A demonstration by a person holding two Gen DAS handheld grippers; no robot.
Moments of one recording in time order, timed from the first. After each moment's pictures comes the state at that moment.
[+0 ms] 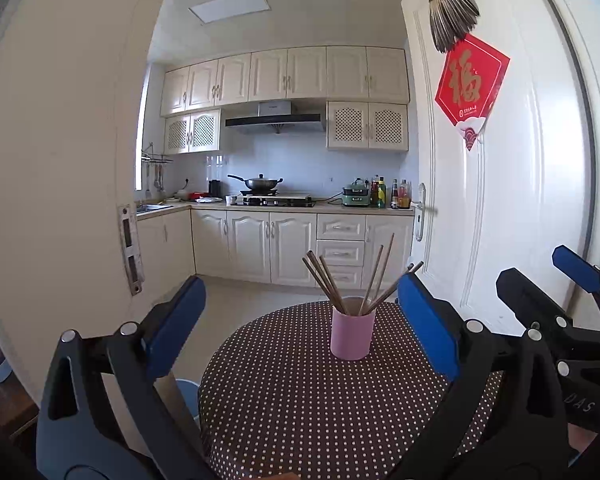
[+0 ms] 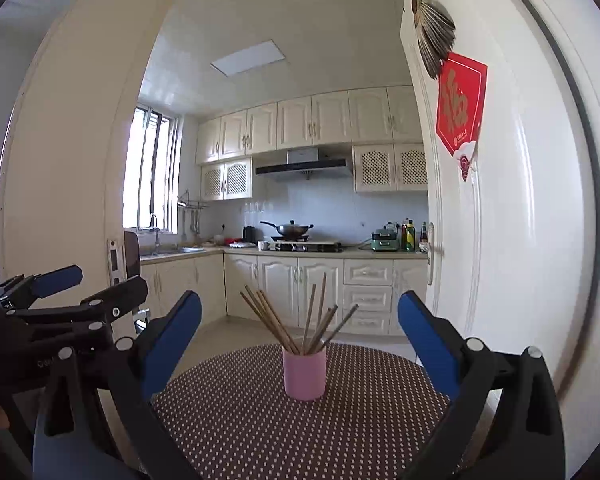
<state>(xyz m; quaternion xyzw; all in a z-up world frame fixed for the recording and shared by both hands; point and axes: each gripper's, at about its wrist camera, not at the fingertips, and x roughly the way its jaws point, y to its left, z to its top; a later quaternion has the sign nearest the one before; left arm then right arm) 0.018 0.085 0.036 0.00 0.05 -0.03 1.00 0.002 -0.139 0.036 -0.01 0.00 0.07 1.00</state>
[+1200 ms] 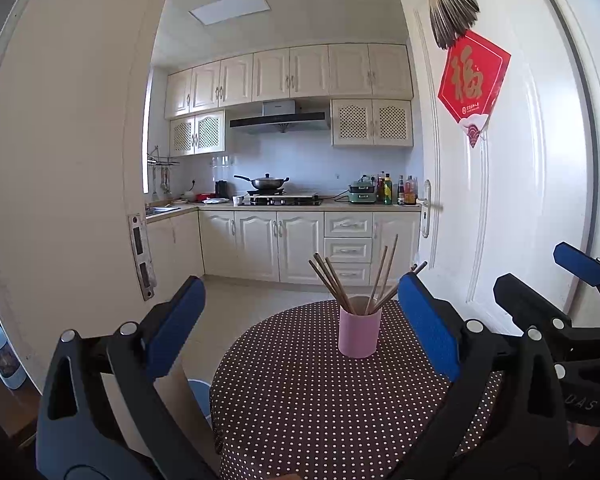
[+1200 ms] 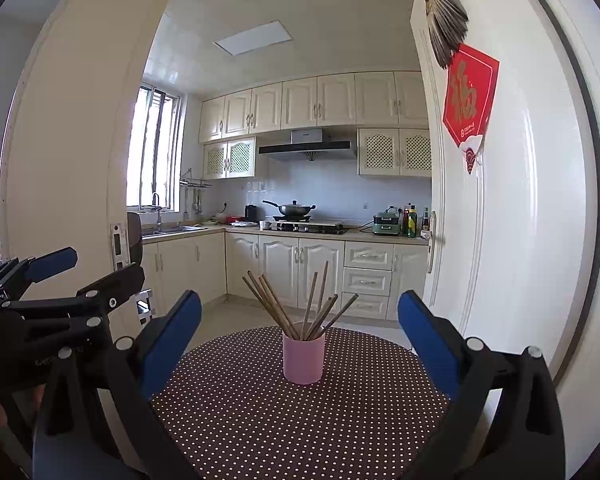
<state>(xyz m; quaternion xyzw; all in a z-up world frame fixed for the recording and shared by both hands) 0.009 0.086 0.043 0.02 0.06 -0.02 1.00 0.001 -0.132 0.042 -0.02 0.03 0.07 1.00</state>
